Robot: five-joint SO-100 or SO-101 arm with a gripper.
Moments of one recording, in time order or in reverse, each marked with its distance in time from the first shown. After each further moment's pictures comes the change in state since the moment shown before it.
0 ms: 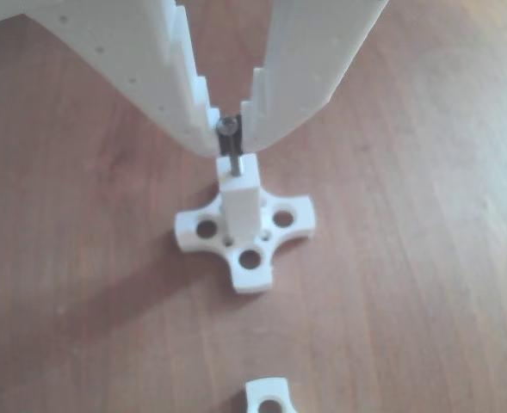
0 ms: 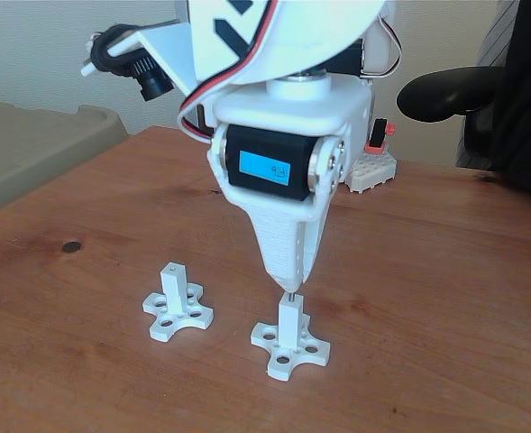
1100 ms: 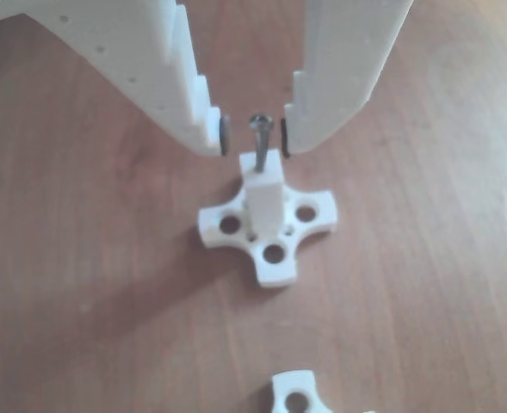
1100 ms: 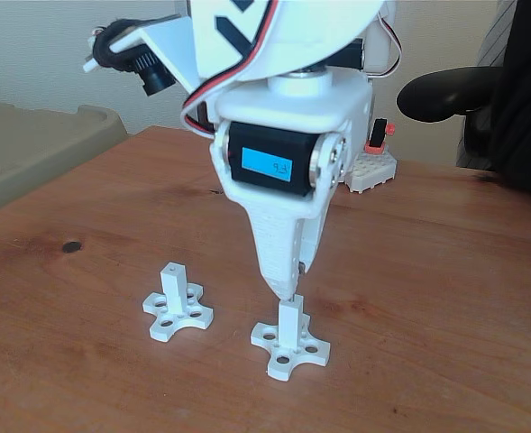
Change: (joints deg) arm 0.0 0.0 -0.4 2.7 0.0
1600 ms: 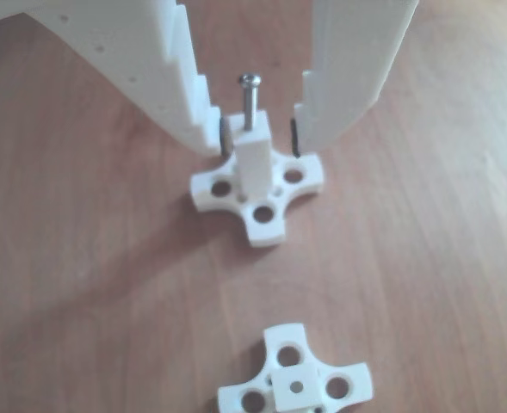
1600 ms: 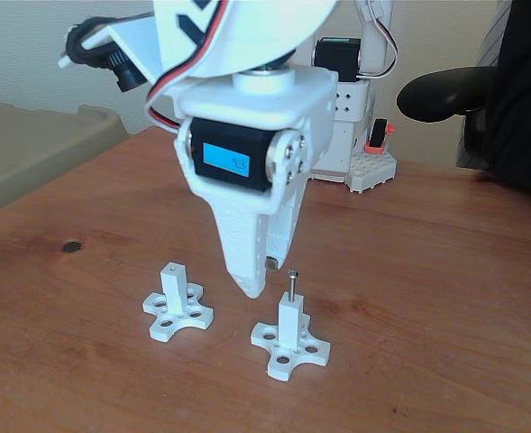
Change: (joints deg) arm 4.1 0.0 0.0 -0.1 -2.0
